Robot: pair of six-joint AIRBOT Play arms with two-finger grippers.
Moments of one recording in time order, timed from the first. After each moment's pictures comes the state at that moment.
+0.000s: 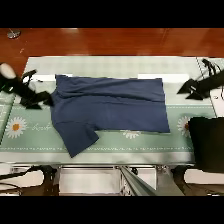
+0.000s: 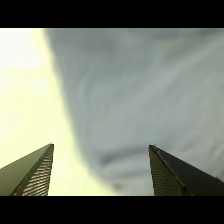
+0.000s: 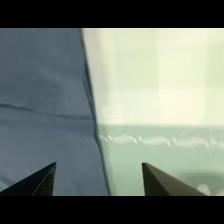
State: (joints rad) left arm 0.23 -1.44 1.14 1.35 -1.37 -1.45; right arm -0.37 -1.51 1.29 -1.14 1.39 1.37
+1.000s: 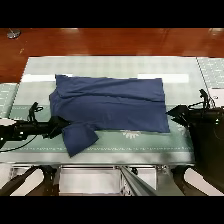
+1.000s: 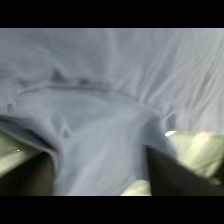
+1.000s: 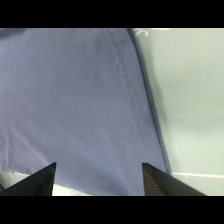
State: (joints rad) left arm 0.36 -1.07 0.37 0.73 -1.09 -1.13; right arm -0.48 -1.14 0.62 -0.80 1.17 1.18
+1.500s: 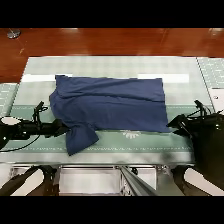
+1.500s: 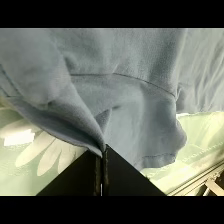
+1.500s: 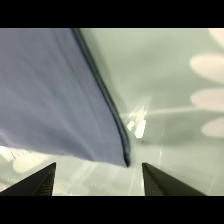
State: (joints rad) left arm 0.31 -1.07 0.38 0.72 -1.12 -1.09; right arm -0.49 -1.19 0.58 -0.98 1.28 1.29
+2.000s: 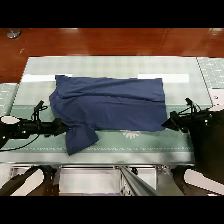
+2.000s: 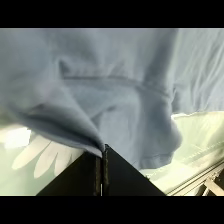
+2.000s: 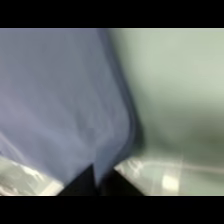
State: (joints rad) left arm 0.31 -1.07 0.40 0.71 -1.13 -1.08; right arm -0.38 -1.31 0.62 -0.84 1.20 1.23
